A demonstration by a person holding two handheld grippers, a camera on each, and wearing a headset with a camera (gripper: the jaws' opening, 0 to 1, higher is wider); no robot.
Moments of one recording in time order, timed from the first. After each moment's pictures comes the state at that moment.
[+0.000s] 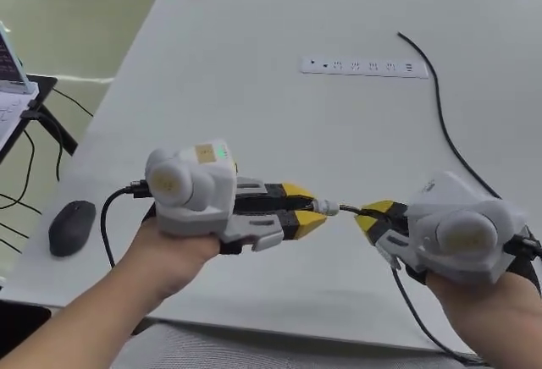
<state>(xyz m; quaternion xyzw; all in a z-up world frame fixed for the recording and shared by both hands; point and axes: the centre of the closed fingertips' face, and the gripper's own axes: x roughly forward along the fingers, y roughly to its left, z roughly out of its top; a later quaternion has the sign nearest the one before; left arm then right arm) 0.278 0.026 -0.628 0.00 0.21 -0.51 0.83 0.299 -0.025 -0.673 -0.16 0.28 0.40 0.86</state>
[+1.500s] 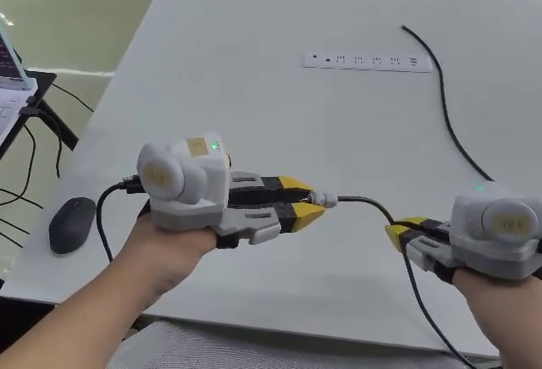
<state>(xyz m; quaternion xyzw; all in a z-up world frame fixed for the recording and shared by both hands) 0.286 0.029 -0.626 -0.02 0.21 -0.50 0.84 0.308 -0.067 -0.714 -0.05 0.35 0.34 0.87</state>
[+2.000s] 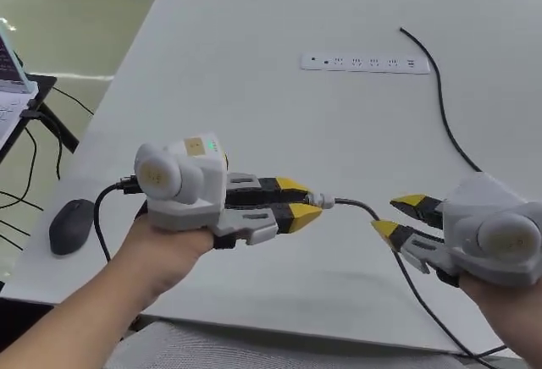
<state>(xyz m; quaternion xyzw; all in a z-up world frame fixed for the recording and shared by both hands) 0.282 0.028 -0.625 -0.01 0.21 -0.50 0.84 0.299 -0.035 -0.657 -0.19 0.23 0.43 0.85</state>
